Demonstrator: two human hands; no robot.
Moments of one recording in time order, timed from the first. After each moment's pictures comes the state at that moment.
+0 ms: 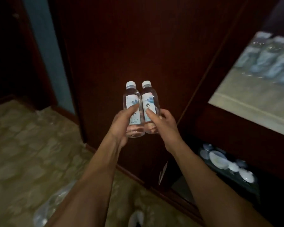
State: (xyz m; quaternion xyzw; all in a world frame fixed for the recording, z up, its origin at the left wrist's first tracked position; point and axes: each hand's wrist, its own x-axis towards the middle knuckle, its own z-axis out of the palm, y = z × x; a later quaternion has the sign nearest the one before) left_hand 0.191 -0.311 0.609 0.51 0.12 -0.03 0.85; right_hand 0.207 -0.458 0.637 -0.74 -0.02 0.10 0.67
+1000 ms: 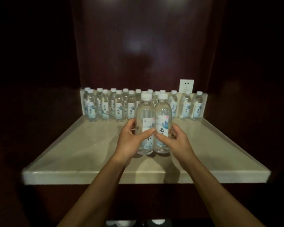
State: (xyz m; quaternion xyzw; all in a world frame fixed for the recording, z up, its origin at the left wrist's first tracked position) left_hand 0.327 -0.874 0.781 0.65 -0.19 0.01 0.74; right_hand 0.289 -1.040 0.761 -0.71 -0.01 -0.22 0.67
